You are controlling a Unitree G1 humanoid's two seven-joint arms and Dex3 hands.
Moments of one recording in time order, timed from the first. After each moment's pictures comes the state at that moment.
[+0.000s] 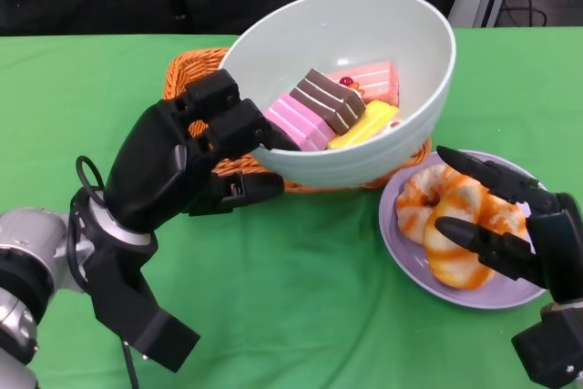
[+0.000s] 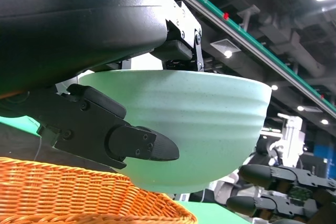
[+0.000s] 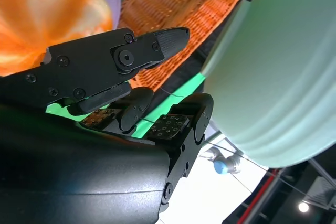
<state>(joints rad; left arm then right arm) -0.84 0.37 -0.66 1.08 1.06 -1.12 1.30 -0.42 -0.24 0.14 1.04 -0.54 -1.16 -0.60</state>
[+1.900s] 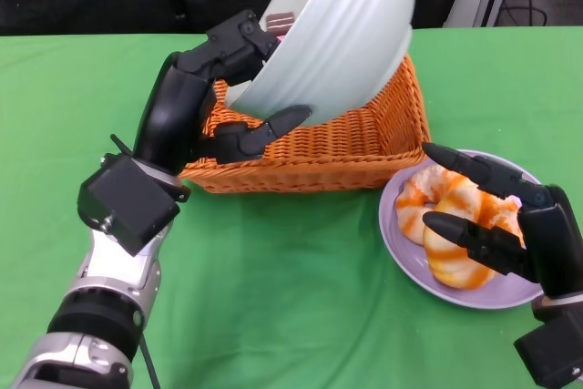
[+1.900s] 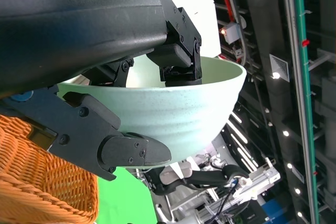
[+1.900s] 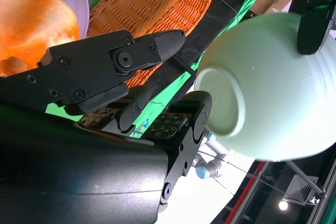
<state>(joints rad) -0.69 0.04 -0.07 0.88 -0.05 -0.97 -0.22 -0.42 -0.21 0.12 1.00 -0.51 -1.20 -0.50</state>
